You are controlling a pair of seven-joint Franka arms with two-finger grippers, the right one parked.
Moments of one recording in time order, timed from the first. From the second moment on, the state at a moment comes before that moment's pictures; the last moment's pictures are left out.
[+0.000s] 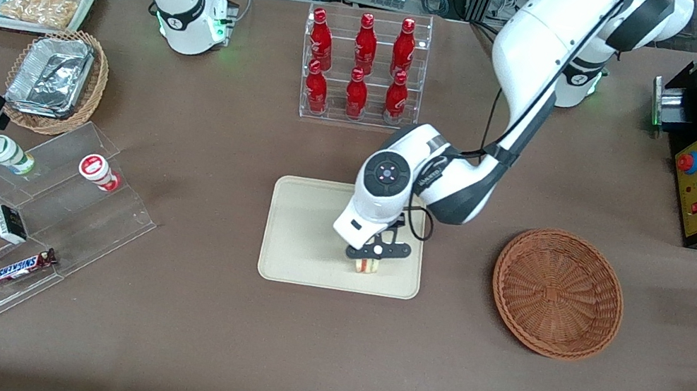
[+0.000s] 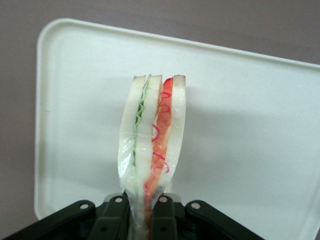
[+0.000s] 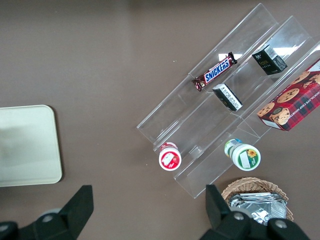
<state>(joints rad) -0.65 0.75 -0.10 -1.39 0.00 2.10 -0.92</state>
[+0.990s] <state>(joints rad) -0.69 0.78 -0.11 -1.34 0.00 2.14 -0.93</state>
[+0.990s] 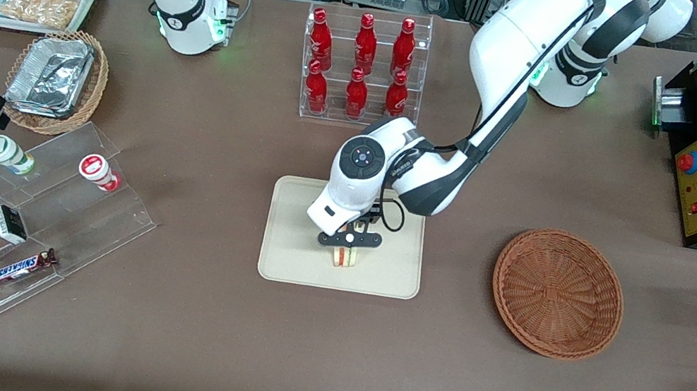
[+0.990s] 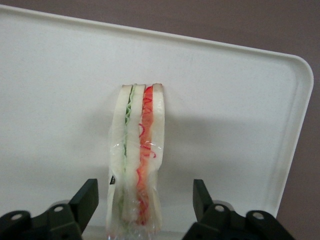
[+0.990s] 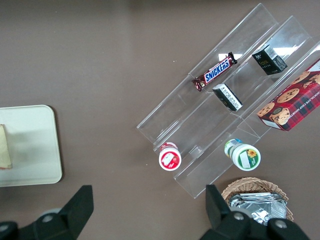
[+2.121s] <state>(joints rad) -0.67 0.43 0.28 -1.61 -0.09 1.82 -0.66</state>
